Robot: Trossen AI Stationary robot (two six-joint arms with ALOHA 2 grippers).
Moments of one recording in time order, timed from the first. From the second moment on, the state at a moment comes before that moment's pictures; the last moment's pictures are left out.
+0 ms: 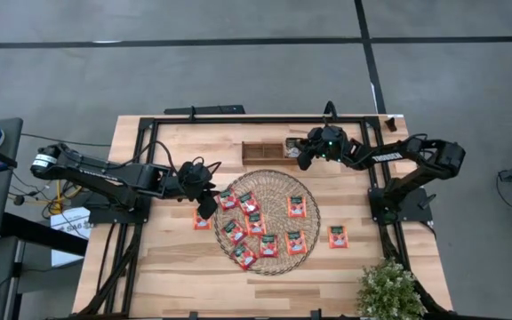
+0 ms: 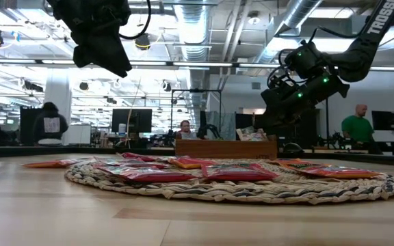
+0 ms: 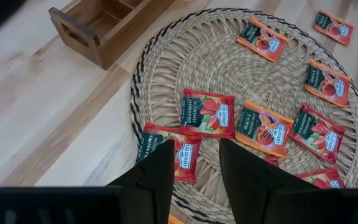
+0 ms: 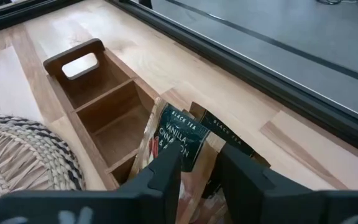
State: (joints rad) left arm -0.14 1.14 0.83 -0.51 -0.36 -0.64; right arm -0.57 1.47 0.45 0.53 0.00 0.09
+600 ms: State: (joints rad) left arm -0.14 1.14 0.83 -0.51 -0.36 -0.62; right arm -0.56 1.24 0.45 0.32 0.03 0.05
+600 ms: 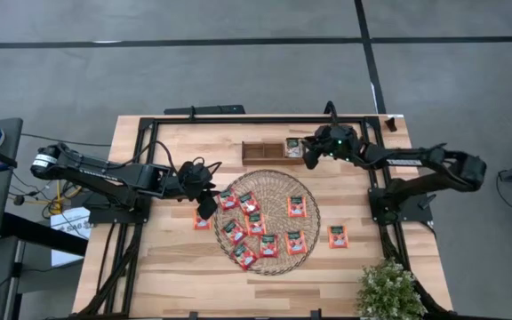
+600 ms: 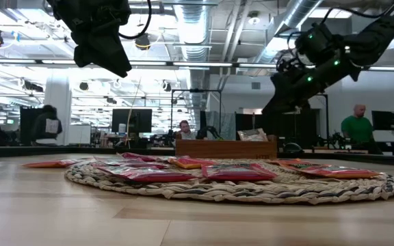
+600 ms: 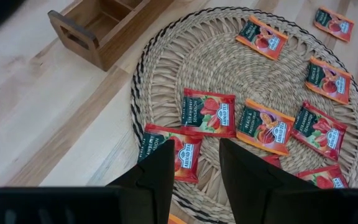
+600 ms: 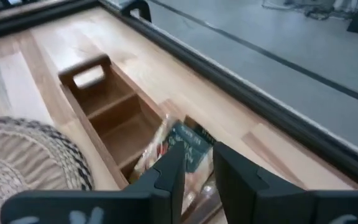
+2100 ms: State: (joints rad) left arm -0.14 1.14 0.84 -0.51 -0.34 -0.59; right arm -0.46 1.57 0.79 -0.19 0.05 0.05
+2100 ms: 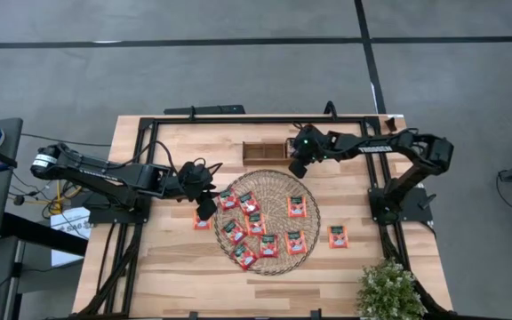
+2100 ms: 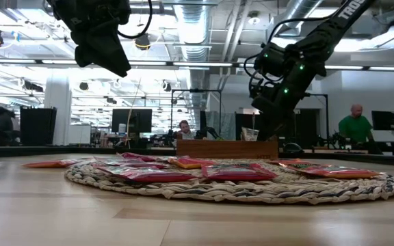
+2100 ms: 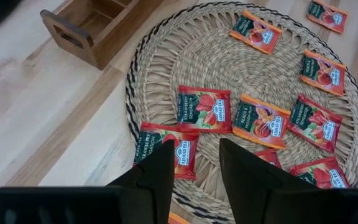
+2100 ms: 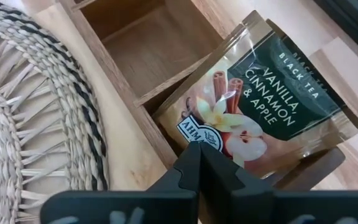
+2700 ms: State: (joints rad) left arm -0.14 1.14 0.84 -0.51 -0.33 -0.57; right arm -0.42 1.56 0.91 -0.35 0.13 -0.04
